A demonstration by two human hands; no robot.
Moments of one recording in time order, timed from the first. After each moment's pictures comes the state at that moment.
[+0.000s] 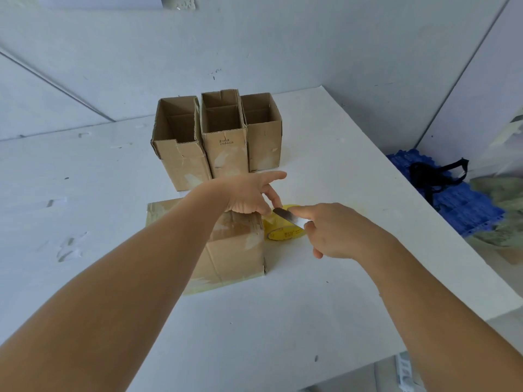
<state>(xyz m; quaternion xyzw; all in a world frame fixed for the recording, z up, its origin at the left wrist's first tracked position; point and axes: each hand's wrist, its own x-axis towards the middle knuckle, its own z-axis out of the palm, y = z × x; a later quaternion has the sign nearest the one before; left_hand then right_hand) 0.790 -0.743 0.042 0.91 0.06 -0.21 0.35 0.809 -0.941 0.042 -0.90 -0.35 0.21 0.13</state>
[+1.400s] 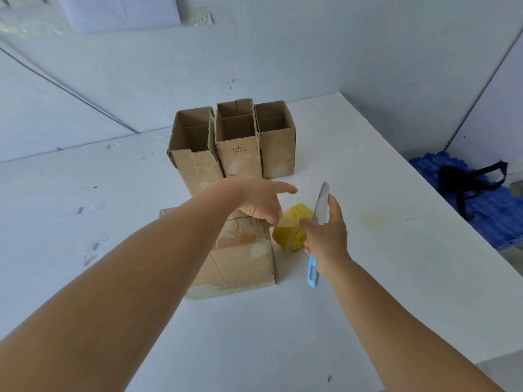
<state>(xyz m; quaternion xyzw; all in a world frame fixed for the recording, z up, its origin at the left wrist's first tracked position) 0.803 -0.749 0.060 0.93 0.08 -0.28 0.22 0.823 -0.894 -0.044 -0.74 0.02 0.18 0.65</state>
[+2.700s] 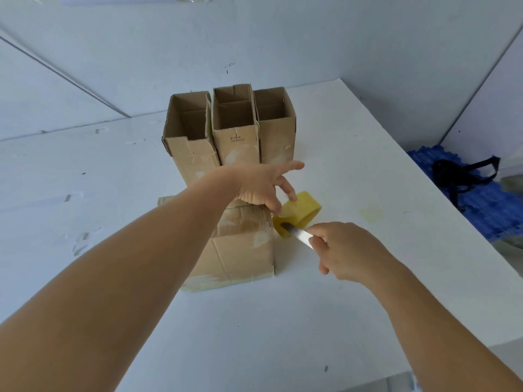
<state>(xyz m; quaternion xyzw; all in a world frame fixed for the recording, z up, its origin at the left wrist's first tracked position) 0.810 -0.732 0.051 0.90 0.03 -0.25 0.34 0.807 -0.948 0.006 -0.91 -0.35 0.19 0.14</state>
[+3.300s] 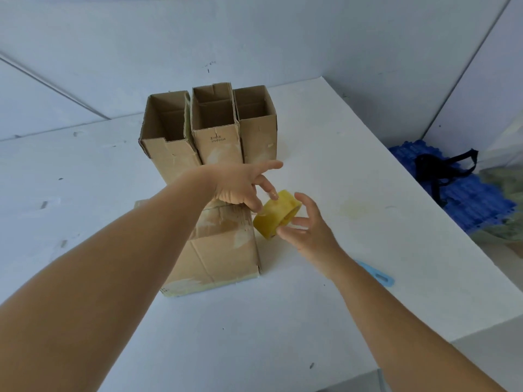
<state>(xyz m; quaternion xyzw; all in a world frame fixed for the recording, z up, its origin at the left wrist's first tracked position) 0.815 -0.733 0.047 0.90 0.03 -0.25 0.34 0.826 -0.928 -0.055 -0.76 -0.15 0.26 0.57</state>
